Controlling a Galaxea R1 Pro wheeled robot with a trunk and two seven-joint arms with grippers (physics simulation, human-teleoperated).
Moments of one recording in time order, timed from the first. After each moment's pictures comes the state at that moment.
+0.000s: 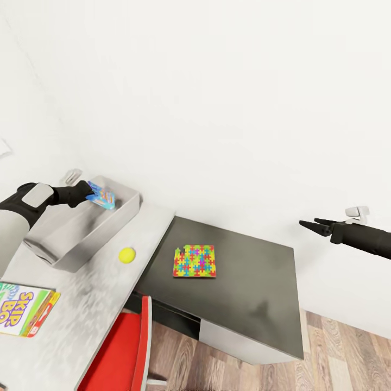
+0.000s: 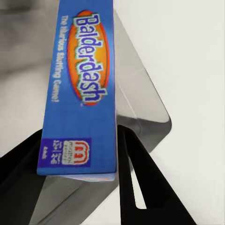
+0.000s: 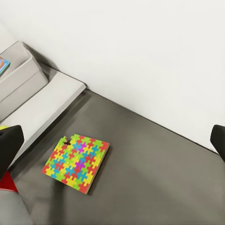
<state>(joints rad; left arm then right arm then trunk) -1.47 0.40 -0.22 -0.20 0.95 0.58 -0.10 -0.63 -0.36 -0.48 -1.62 0.02 0.99 1.18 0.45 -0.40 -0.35</state>
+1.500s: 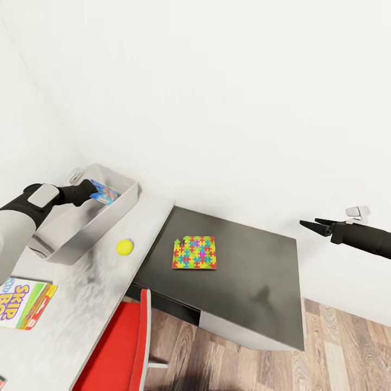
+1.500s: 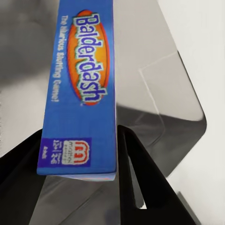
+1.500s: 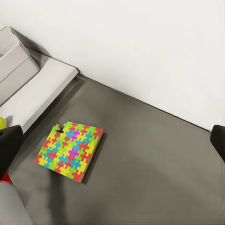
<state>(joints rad) -1.47 0.37 -0.17 -0.20 0.94 0.54 -0.09 -0.63 -0.36 -0.48 -1.62 0.02 0.99 1.18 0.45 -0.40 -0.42</state>
